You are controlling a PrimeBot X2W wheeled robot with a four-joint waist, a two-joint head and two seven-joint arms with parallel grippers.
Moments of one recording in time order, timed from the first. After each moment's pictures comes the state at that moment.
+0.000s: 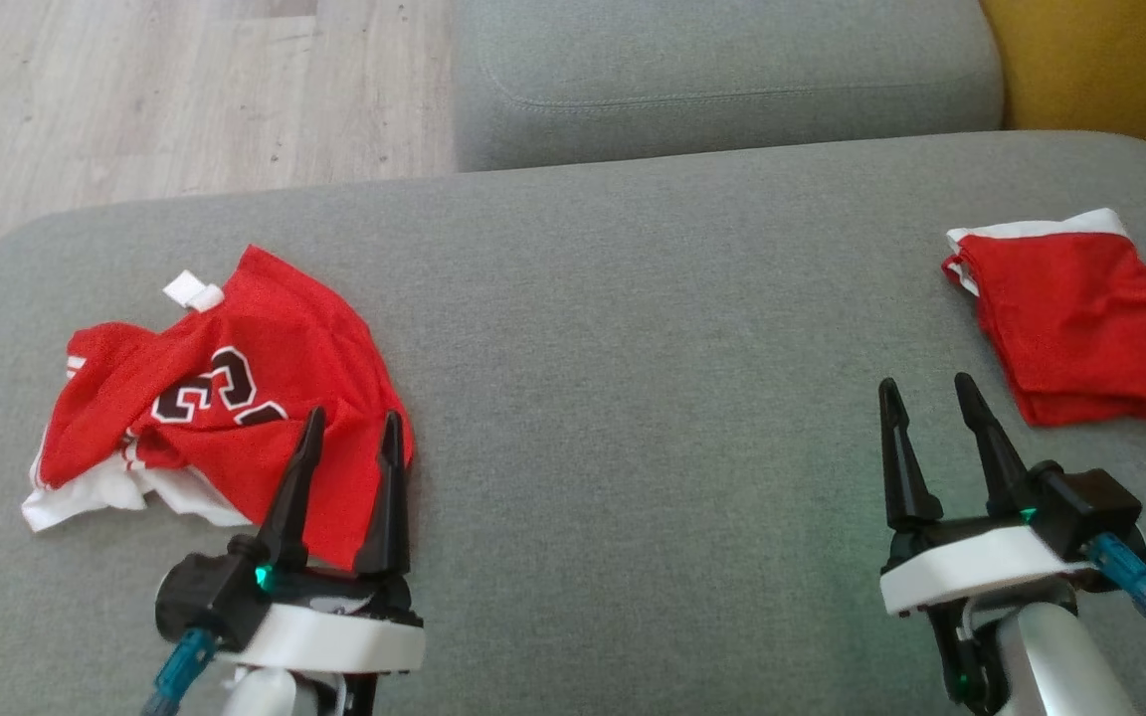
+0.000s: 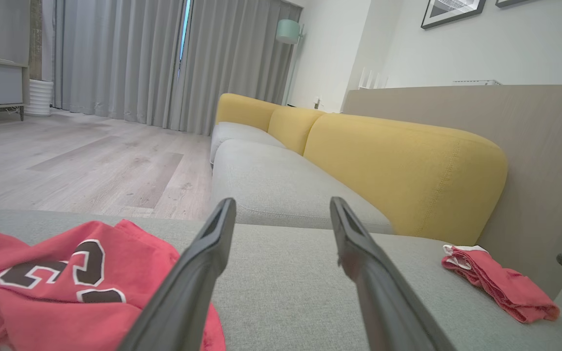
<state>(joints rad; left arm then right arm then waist) -0.04 0.05 -0.21 0.15 -0.31 -0.12 -0.26 -0.09 -0.05 0.07 0.31 0.19 0.13 -0.25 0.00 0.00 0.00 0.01</state>
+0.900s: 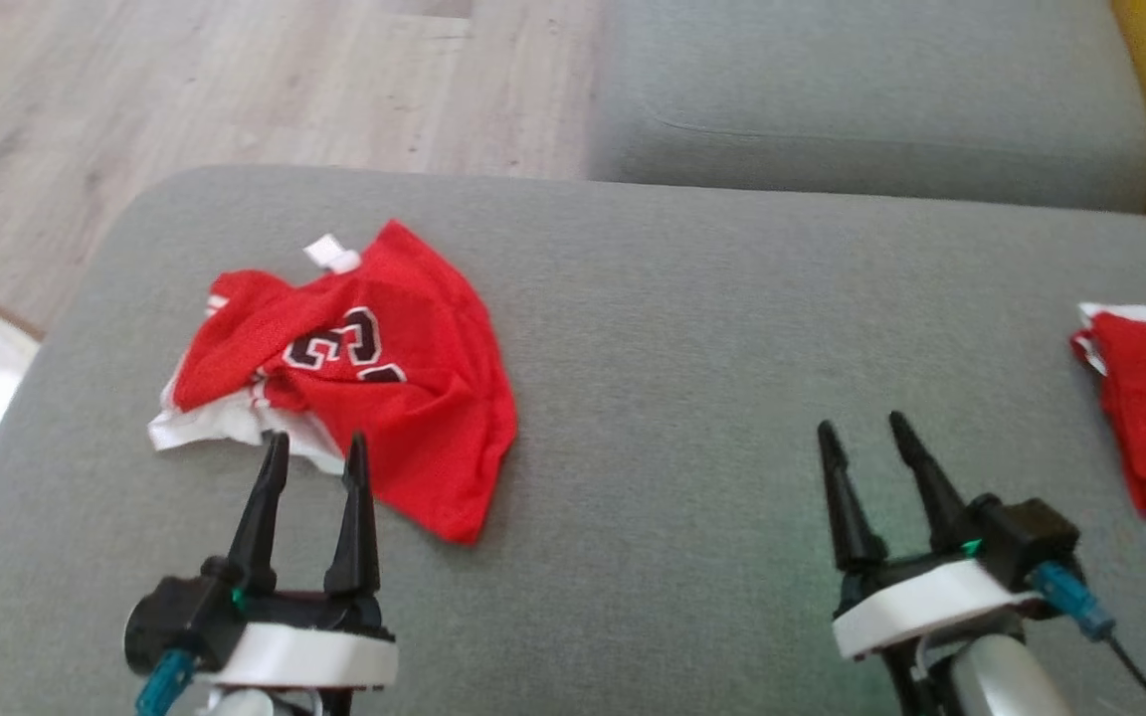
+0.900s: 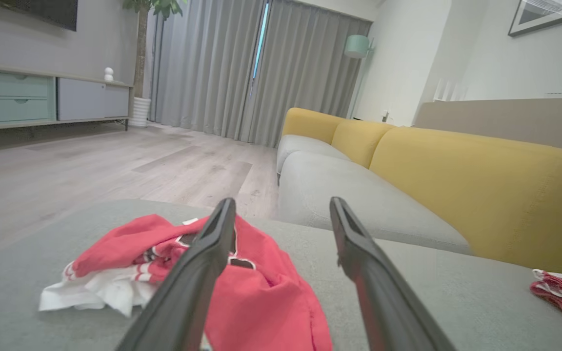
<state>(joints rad) -0.01 0.05 -0.15 0.17 -0.28 -0.11 -0.26 -0.06 -0.05 0.18 0.32 0.23 0.13 -0.25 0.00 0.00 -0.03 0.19</state>
